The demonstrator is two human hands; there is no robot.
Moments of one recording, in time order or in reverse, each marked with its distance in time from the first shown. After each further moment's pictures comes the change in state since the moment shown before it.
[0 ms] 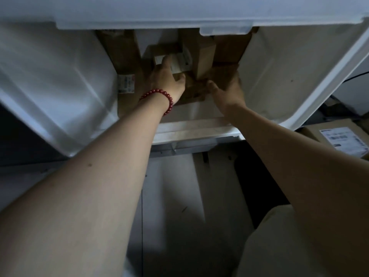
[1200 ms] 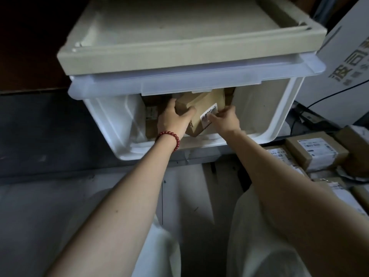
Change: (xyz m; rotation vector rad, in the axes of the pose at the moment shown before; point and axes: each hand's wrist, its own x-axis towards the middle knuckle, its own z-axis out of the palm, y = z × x) left_hand -0.107 0.030 -0.046 -0.351 0.112 -0.056; right_hand -0.082 -0.040 -0.036 0.206 -0.023 0.044
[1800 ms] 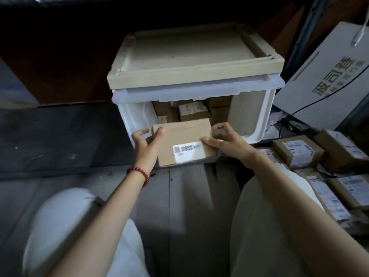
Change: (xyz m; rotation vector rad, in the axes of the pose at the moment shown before) left_hand -0.122 -0.016 -0.088 -0.263 0.166 -0.099; right_hand -0.108 -0.006 -0.065 0.115 -0.479 -0.145
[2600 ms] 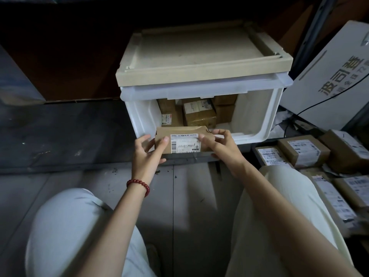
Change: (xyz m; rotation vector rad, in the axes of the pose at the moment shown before) left_hand -0.018 -0.015 -0.023 -0.122 -0.008 0.032; right_hand -0.013 0.001 0.047 0.196 0.156 0.065
